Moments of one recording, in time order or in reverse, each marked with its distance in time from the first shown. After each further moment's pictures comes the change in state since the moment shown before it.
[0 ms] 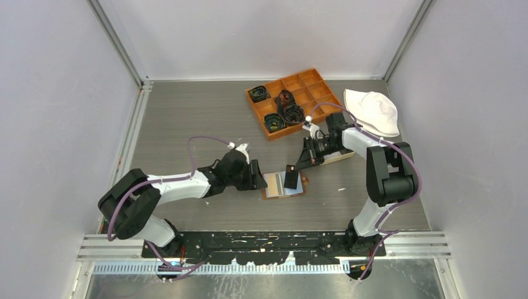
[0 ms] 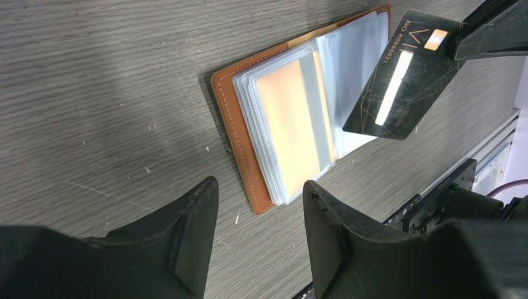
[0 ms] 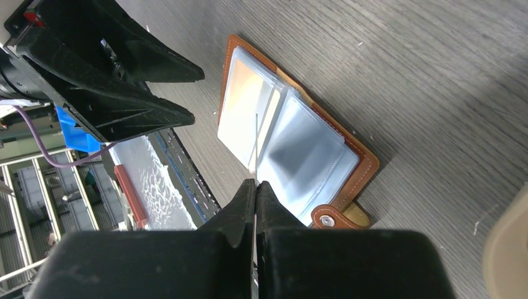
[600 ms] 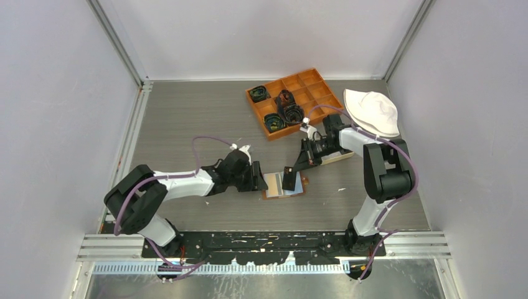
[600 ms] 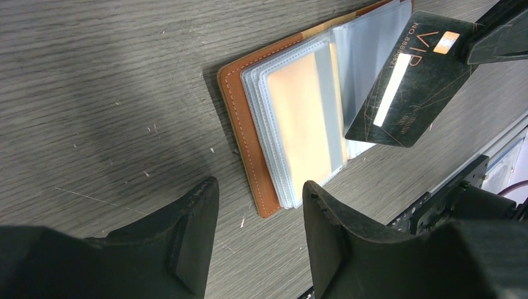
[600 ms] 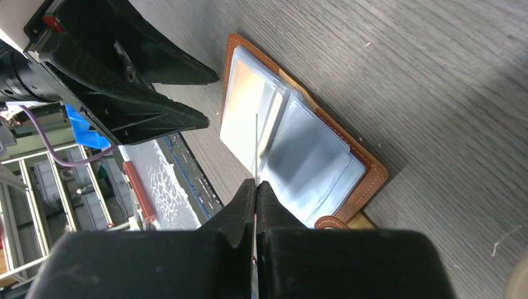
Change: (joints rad) left arm 0.000 0.059 0.027 -0.014 0.024 0.000; right arm 0.015 0.035 0.000 0.017 -0.019 0.021
